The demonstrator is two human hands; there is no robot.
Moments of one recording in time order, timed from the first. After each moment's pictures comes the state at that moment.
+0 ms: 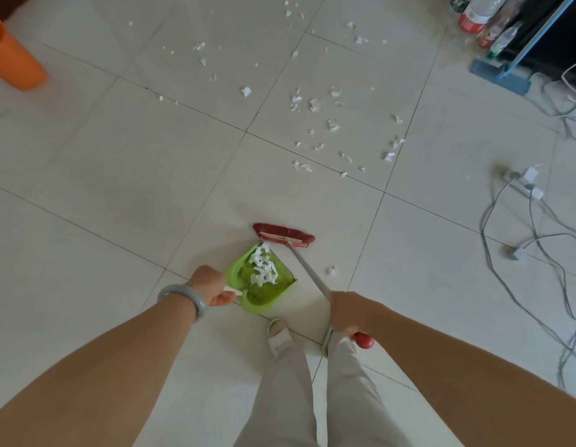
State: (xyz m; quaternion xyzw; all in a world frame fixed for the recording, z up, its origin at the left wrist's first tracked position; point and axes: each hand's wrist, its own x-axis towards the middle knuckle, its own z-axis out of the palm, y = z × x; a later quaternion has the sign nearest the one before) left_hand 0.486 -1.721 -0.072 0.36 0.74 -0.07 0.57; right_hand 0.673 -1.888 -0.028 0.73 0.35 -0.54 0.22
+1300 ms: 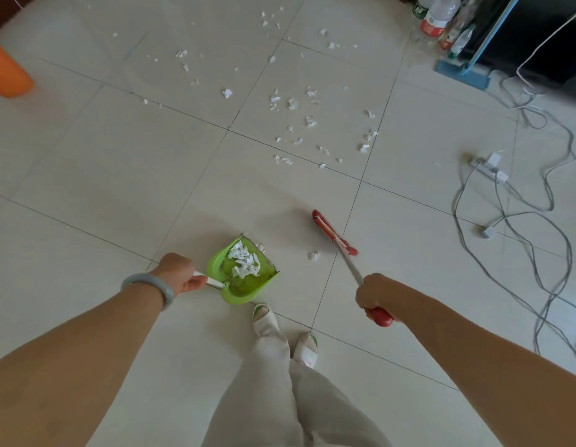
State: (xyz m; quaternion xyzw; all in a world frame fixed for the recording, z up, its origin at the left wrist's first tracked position) left_hand 0.445 -1.785 -0.055 0.39 0.73 -0.01 0.57; right_hand 0.705 -2.015 -0.008 0.84 0.09 -0.54 0.04
